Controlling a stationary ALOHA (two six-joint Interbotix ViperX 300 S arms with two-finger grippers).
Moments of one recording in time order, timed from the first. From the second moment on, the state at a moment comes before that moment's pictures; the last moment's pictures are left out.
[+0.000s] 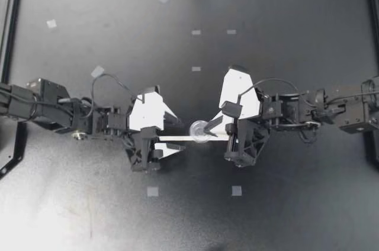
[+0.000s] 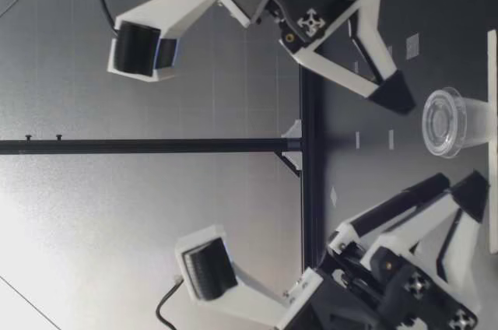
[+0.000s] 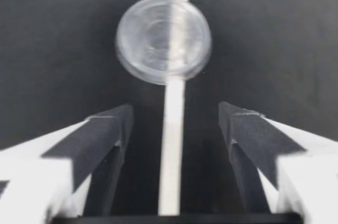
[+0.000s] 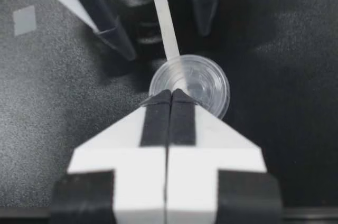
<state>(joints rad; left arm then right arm) 0.01 0.21 0.83 -0.07 -0.36 -0.02 -0.03 0.09 0.77 0.06 -0.11 0.19</state>
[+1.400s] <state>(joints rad) 0.02 0.31 0.71 -0.06 -0.36 0.00 -0.02 0.14 0.78 0.06 -0.10 0.22</state>
